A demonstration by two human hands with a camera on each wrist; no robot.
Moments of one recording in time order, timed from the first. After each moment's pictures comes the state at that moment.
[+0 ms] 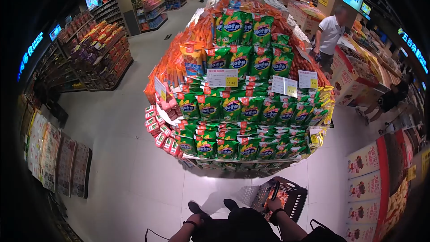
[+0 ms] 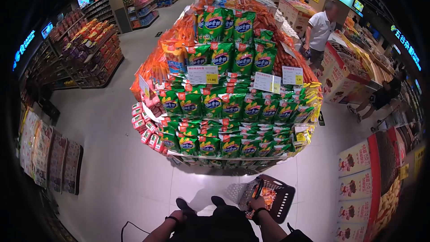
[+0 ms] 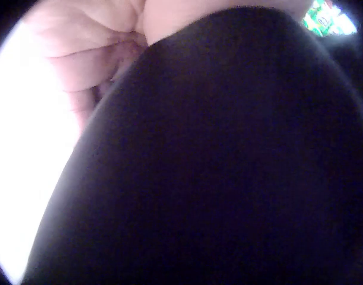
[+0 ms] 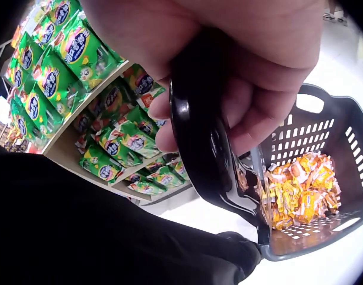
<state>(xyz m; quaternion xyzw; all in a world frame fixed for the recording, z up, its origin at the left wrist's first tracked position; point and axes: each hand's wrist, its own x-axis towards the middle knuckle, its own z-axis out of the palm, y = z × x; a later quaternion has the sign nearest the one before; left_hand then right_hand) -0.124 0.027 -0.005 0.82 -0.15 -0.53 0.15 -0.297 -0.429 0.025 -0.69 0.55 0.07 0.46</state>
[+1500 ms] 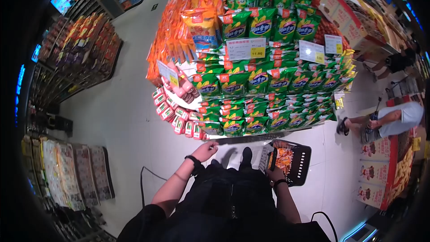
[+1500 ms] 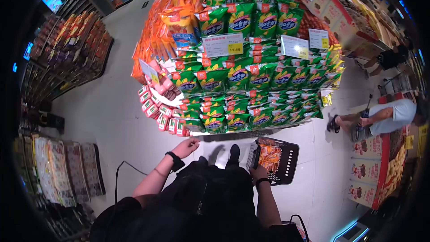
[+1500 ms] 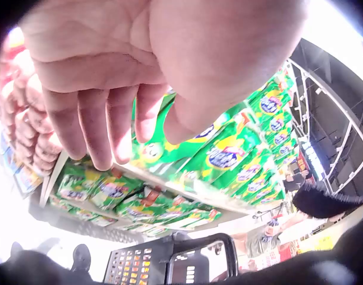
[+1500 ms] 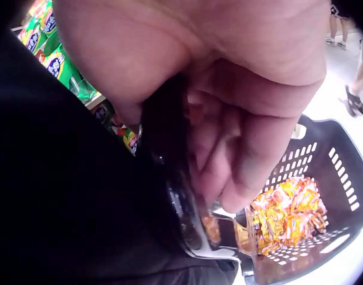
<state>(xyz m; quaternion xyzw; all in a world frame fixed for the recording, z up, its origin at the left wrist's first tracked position) 0.223 -0.016 0.059 0.74 -0.29 -0.44 0.41 -0.187 -0.297 -0.057 -0.77 0.52 0.15 0.35</state>
